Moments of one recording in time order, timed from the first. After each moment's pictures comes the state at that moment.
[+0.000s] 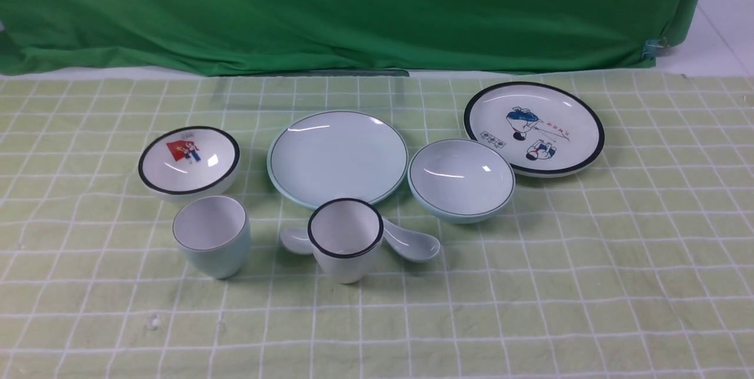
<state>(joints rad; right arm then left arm) 0.03 0.17 -0.16 -0.06 -0.55 0.20 -0.01 0.13 -0.23 -0.05 -0.47 -0.05</state>
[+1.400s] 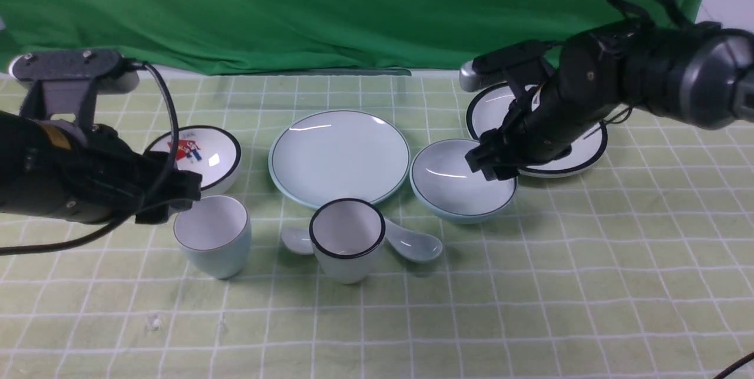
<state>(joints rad) 0.39 2.01 -1.51 0.06 0.60 -0.04 -0.13 1.25 -0.87 -0.17 0.58 0.04</state>
